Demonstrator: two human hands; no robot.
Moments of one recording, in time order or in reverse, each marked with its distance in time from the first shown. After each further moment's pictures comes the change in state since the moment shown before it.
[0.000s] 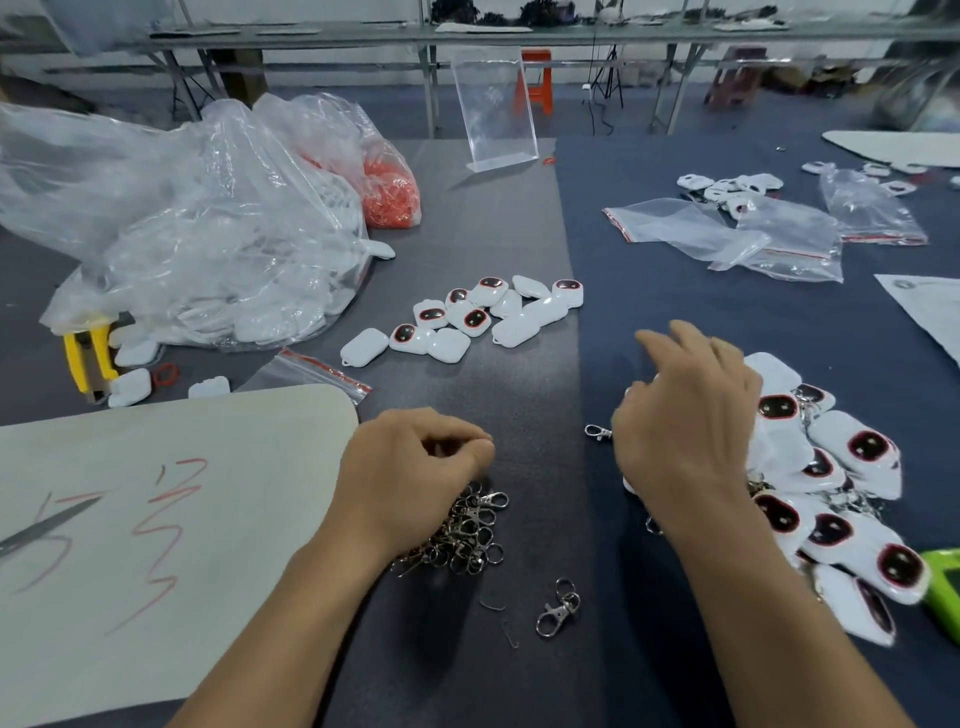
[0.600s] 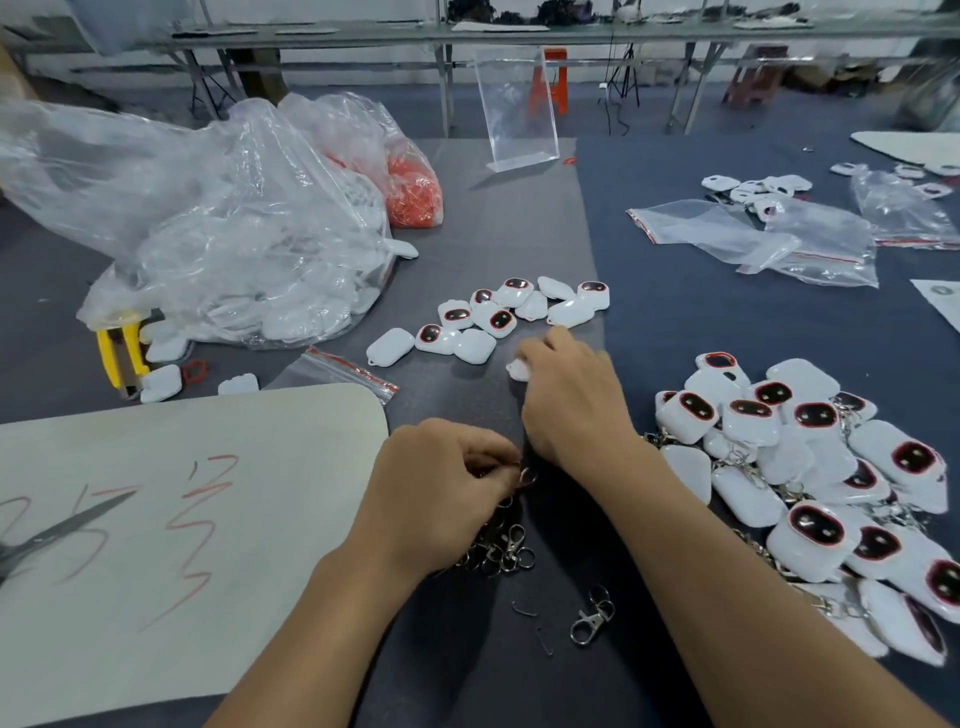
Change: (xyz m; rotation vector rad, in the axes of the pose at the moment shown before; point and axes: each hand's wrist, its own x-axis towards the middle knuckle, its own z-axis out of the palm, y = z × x) left_hand -0.008 -0.001 -0.004 0.047 -0.065 0.068; right_hand 0.019 -0.063 0.068 -0.062 -0.302 -0.389
